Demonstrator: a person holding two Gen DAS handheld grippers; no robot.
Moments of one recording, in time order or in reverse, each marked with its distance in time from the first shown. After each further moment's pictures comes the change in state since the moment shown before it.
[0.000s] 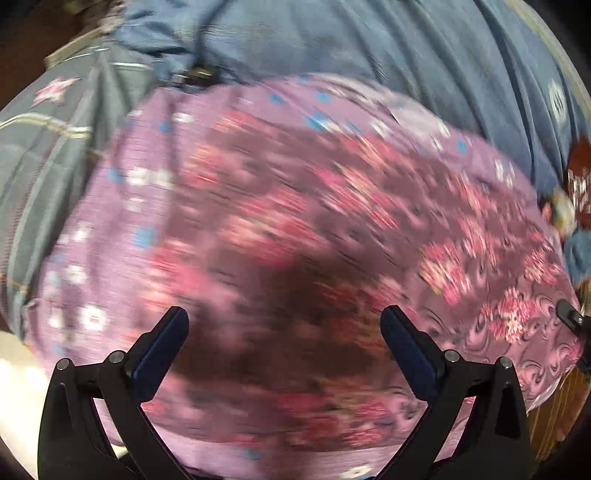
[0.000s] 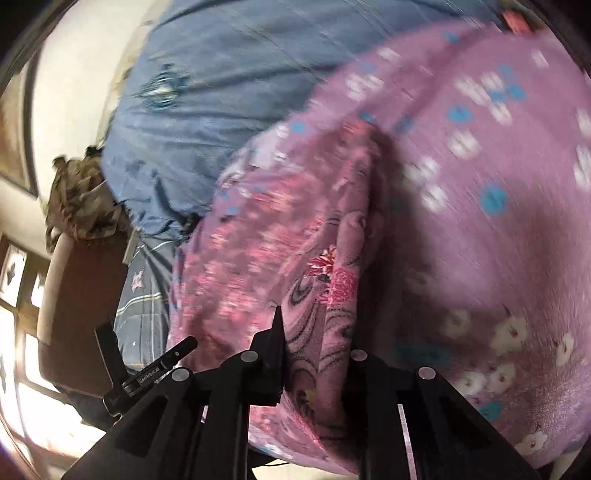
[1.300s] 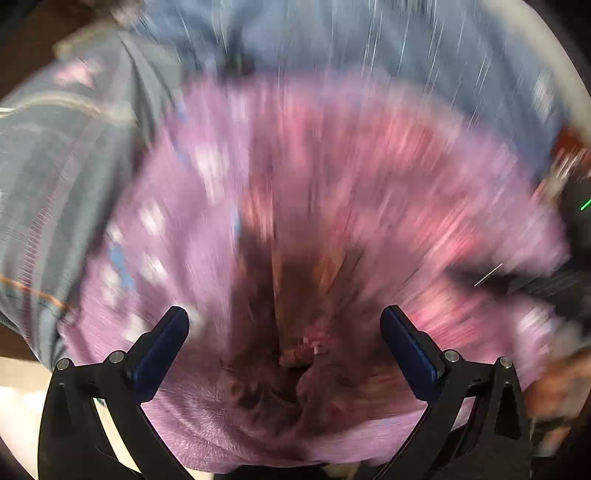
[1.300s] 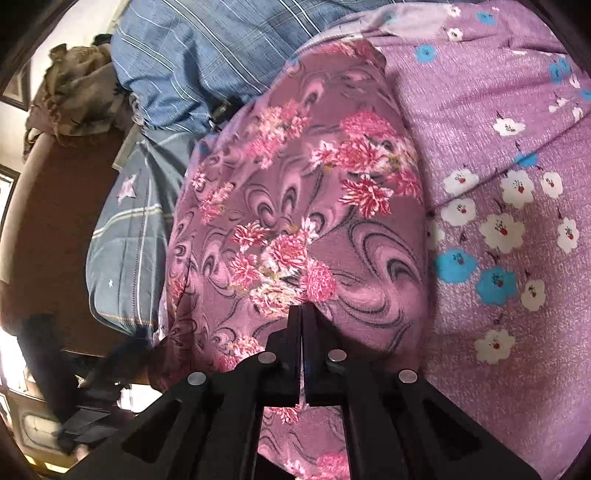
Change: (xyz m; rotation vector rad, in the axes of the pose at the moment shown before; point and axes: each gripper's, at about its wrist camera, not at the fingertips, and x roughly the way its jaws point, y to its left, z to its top) left arm 0.033 0.075 -0.019 0.129 0.105 -0.006; right arm 0.173 0.123 -0.056 -0.157 0.253 -0.038
